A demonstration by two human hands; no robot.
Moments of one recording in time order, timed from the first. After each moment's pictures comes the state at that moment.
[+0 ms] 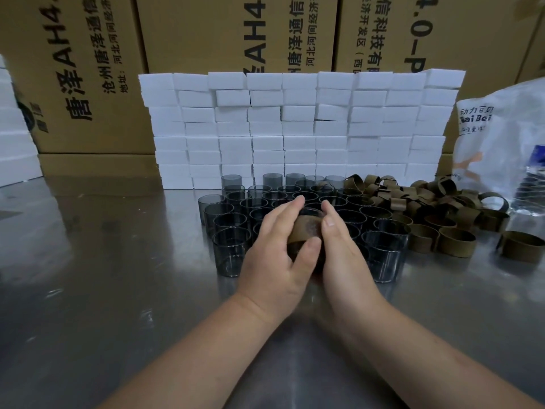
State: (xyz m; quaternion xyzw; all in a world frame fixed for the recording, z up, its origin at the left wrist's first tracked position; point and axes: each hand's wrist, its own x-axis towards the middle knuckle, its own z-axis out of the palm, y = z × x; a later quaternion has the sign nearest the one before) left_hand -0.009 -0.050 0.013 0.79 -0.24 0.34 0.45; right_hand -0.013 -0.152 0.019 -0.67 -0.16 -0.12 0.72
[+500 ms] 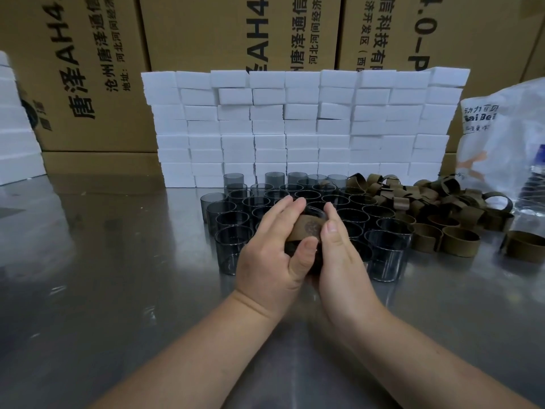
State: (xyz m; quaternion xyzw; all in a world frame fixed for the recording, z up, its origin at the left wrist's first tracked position) left_hand -0.014 -0.048 0.016 0.77 -0.24 0.42 0.42; right_hand -0.021 -0.147 0.014 -0.68 -0.16 -0.12 0.71
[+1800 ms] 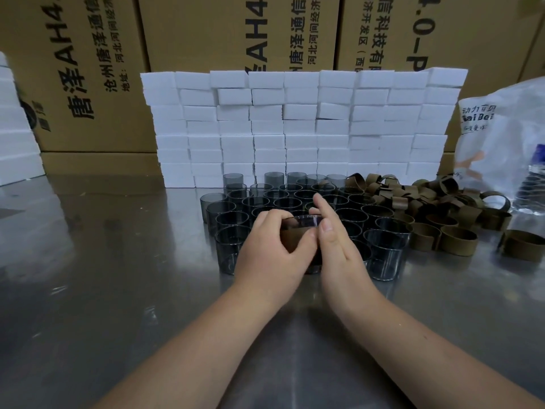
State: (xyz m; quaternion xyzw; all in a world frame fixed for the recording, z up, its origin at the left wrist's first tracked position) left_hand -0.003 -0.050 0.016 0.83 -0.11 0.33 0.44; right_hand -0.008 -0.155 0.014 -0.74 -0.24 -0.18 0.60
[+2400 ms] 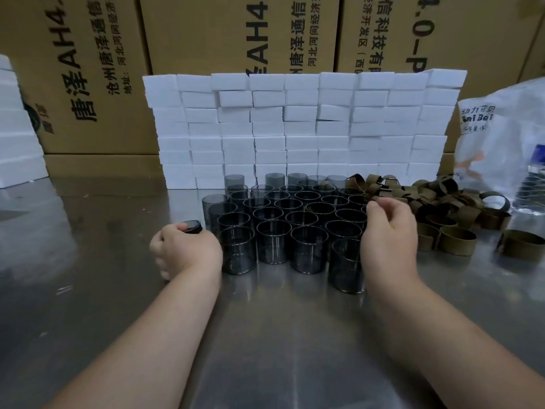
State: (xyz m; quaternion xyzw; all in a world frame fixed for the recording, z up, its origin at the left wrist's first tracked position) left_hand 0.044 0.028 0.007 0.67 0.38 0.37 0.53; right_hand 0.022 -0.190 0.030 -0.70 0.05 -0.35 0.62
